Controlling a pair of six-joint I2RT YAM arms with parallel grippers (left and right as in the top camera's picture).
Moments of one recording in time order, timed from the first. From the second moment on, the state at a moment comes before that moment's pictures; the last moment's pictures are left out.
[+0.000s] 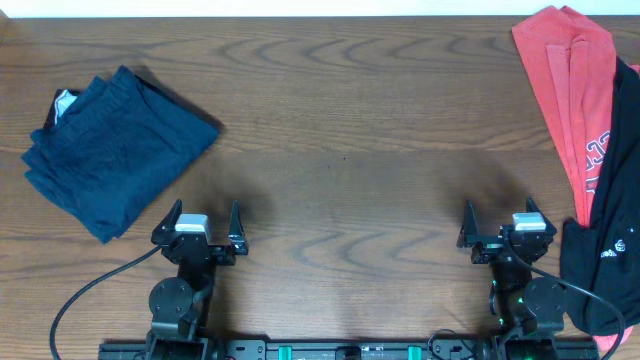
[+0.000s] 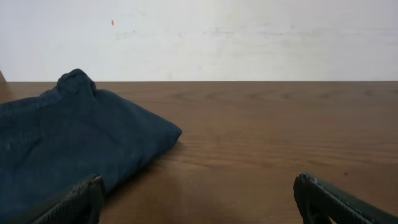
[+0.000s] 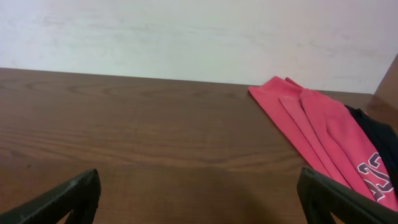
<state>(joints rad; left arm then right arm) -0.12 0.01 0.02 -0.11 -0.06 -0.04 0.04 0.02 0.01 -0.07 0.02 -0.04</state>
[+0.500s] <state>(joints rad) -0.12 0.01 0.02 -0.11 -0.06 -0.04 0.04 0.02 0.01 -0.07 0.02 -0.04</state>
